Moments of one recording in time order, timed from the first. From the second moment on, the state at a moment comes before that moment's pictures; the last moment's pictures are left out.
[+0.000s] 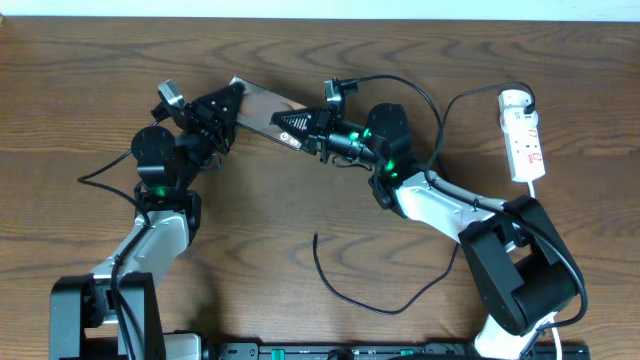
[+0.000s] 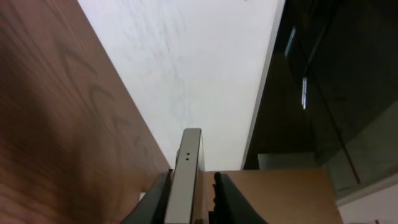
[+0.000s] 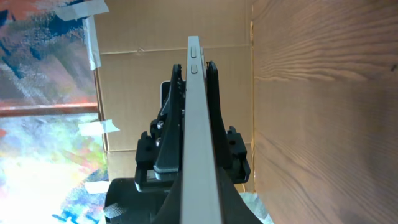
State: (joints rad) left arm 0.03 1.51 0.62 0.88 0.56 -1.51; right arm 0.56 1.88 1.01 0.89 -0.71 1.59
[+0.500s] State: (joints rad) left arm 0.03 1.51 0.62 0.88 0.55 -1.53; right arm 0.56 1.88 1.01 0.89 -0.69 1.62
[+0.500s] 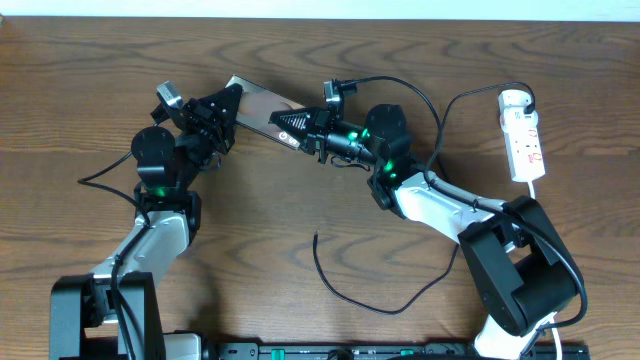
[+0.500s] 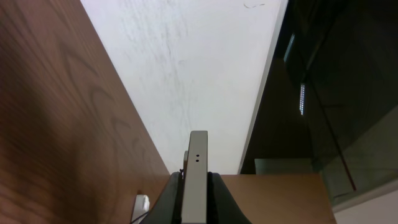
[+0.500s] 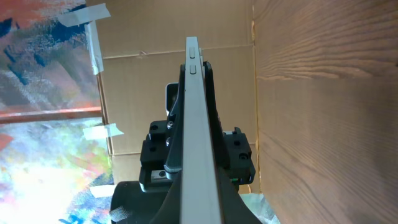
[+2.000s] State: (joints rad) left arm 0.66 1.51 0.62 0.88 1.21 -1.54; right arm 0.47 1.89 1.19 -0.04 -0.81 0.94
